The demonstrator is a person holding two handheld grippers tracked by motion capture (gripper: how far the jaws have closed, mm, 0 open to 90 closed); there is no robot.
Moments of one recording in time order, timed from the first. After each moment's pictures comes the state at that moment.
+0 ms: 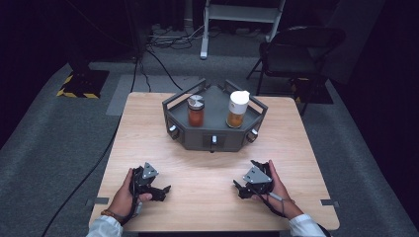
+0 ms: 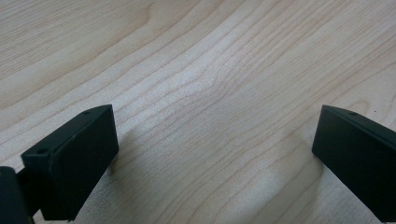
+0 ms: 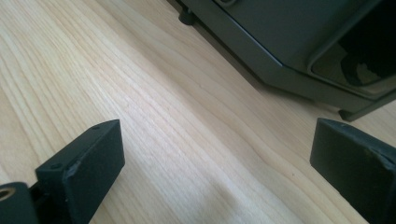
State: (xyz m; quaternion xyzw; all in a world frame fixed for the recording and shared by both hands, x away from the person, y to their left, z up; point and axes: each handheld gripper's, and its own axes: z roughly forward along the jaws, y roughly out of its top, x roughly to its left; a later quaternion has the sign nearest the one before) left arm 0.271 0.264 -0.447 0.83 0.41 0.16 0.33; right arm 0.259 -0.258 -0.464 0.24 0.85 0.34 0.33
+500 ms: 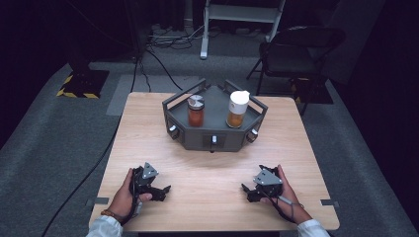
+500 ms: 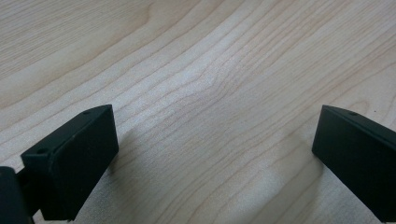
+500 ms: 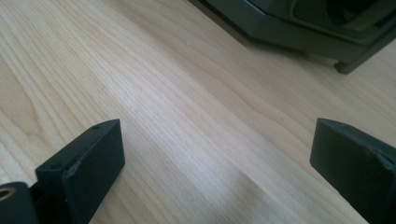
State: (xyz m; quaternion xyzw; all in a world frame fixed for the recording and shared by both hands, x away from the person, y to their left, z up) left arm 0.271 0.264 -0.448 0.83 0.41 0.16 0.33; right arm 0.255 -0.288 -0.463 0.28 0.84 0.35 0.30
